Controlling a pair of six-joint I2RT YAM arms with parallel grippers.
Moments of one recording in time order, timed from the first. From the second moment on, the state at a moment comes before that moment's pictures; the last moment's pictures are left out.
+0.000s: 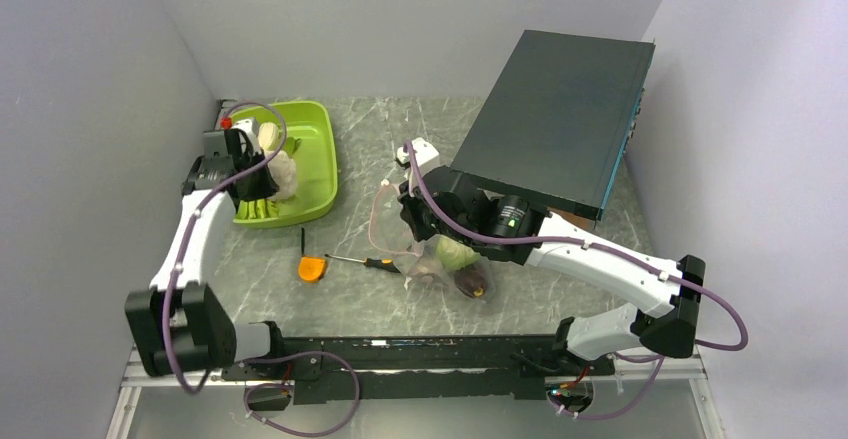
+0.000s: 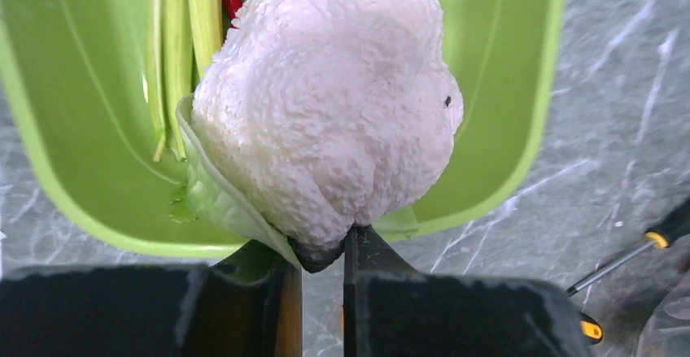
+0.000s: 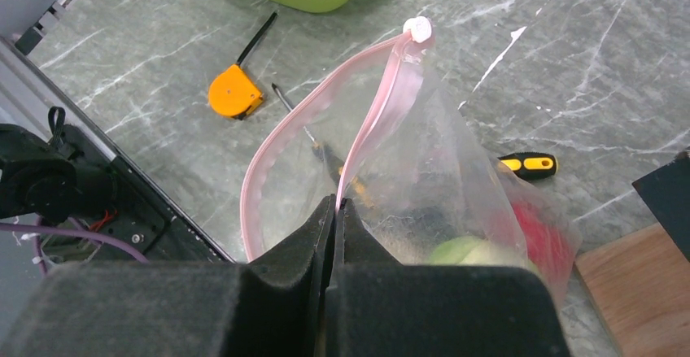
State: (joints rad) left arm 0.13 1.35 1.07 -0.58 0.12 -0.13; right arm 1.11 1.34 1.36 -0.58 0.29 0.33
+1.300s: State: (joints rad) left arm -0.48 0.73 0.67 -0.28 0.44 -0.85; right arm 1.11 1.21 1.26 -0.44 0.30 0.42
